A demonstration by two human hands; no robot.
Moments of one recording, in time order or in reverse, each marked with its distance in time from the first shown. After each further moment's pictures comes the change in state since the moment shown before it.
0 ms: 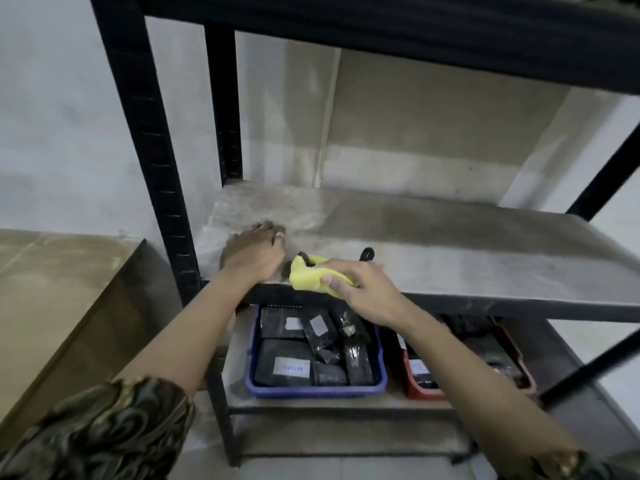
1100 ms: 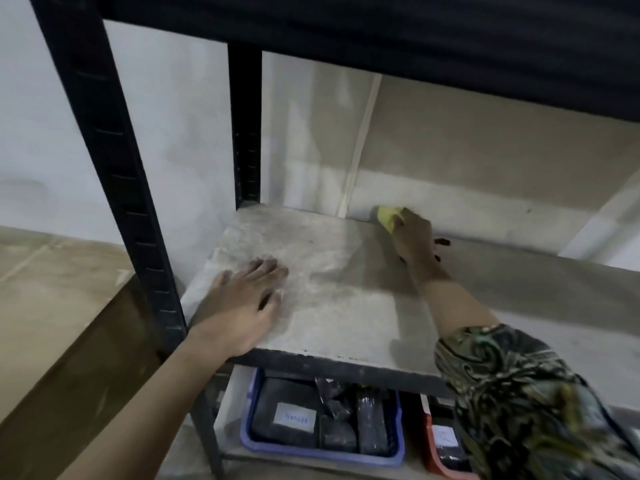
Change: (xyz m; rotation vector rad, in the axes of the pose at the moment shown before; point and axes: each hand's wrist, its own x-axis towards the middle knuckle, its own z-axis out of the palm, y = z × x) left_hand 0.001 -0.031 -0.002 -0.027 0.004 0.058; right_hand 0.188 0.141 -0.057 -0.266 0.439 0.418
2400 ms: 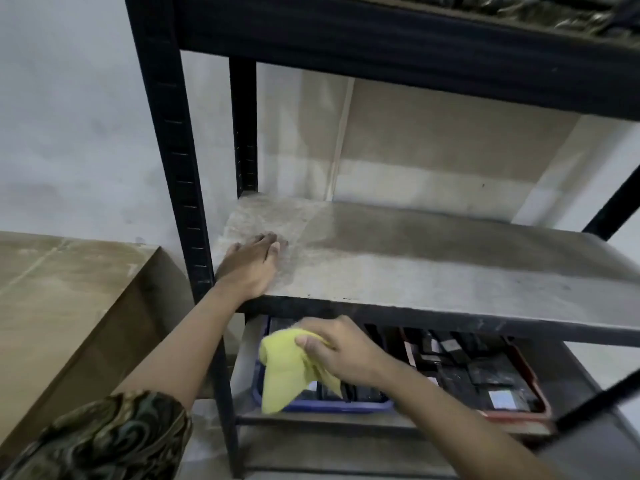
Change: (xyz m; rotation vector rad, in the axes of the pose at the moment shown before) left_hand -0.001 -0.005 0.004 -0.070 0.019 -0.052; right_hand -0.269 -0.071 -0.036 0.291 -0.612 -0.540
